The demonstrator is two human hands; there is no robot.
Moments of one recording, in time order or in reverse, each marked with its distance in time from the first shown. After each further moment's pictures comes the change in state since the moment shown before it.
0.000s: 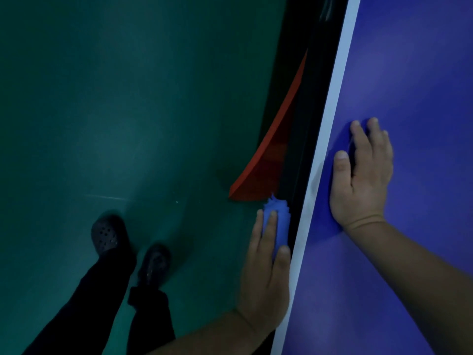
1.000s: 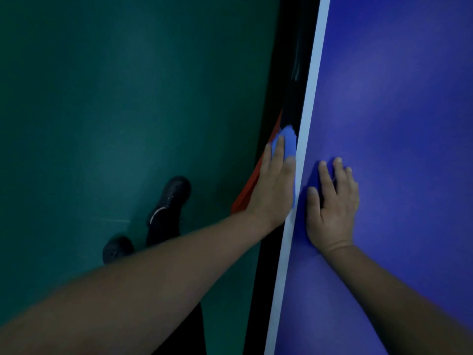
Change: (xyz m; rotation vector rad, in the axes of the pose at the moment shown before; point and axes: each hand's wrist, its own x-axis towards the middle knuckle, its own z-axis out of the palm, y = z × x) left_hand 0.167 0.106 -0.014 0.091 -0.140 0.086; right_hand 0.003 -0.005 -0.006 -0.055 -0.094 0.041
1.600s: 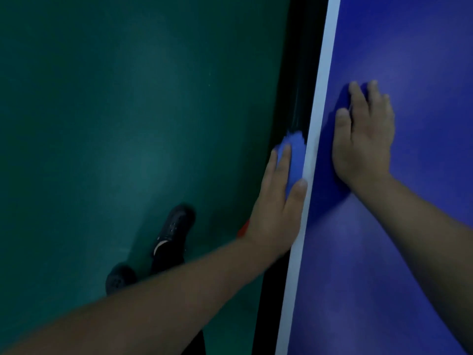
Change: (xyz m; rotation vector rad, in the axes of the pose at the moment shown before) left_hand 0.095 0.020 -0.008 -0.016 0.045 0.018; right_hand 0.249 -0.013 -0.016 0.019 0.056 -0.012
